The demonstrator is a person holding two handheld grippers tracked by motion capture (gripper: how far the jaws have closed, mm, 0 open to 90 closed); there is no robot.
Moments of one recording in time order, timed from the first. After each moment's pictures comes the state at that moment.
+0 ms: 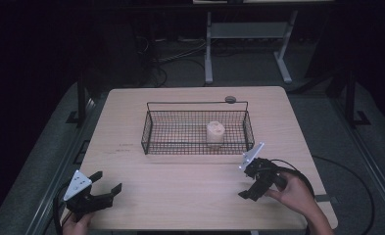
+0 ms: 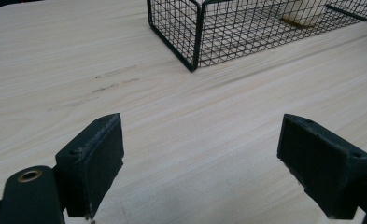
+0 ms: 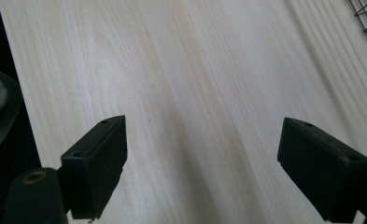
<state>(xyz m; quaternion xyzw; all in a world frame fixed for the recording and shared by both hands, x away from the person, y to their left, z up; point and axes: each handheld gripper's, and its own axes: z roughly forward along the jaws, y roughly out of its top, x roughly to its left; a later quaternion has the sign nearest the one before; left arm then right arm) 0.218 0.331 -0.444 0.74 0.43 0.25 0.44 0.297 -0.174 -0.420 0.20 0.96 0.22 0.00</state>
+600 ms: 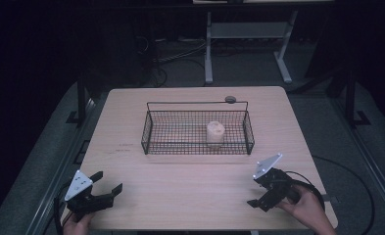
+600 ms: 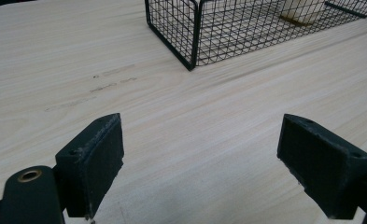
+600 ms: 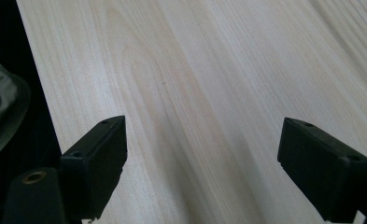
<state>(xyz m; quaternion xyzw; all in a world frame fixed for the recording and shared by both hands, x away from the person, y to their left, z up) 0.218 0.329 -0.445 0.75 0.43 0.25 0.44 0.268 -0.206 -0.431 0.23 0.94 0.26 0.01</state>
